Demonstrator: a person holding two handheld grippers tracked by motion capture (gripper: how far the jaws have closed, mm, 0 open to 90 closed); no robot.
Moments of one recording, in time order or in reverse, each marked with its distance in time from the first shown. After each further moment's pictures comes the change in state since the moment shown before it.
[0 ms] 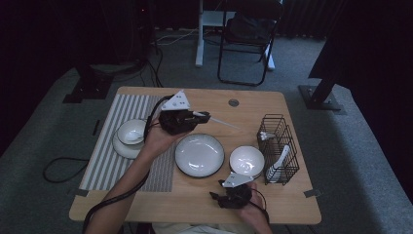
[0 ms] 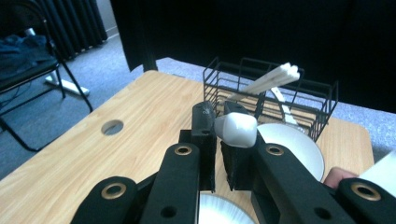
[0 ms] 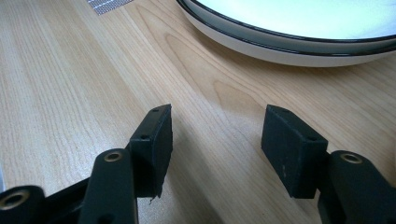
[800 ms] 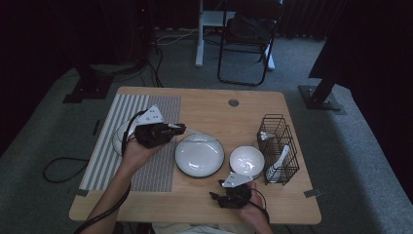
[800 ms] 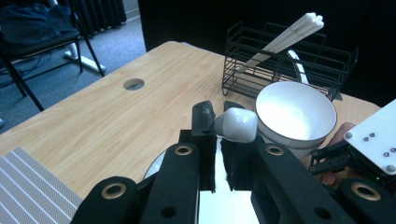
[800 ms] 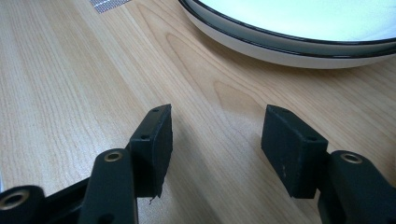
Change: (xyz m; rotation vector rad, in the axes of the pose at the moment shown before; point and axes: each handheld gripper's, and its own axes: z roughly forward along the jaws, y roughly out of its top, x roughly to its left) left arm 0.009 -0.061 -0.041 0.015 0.065 -0.087; right arm 0.000 0.001 0.001 0.003 0.002 -0.012
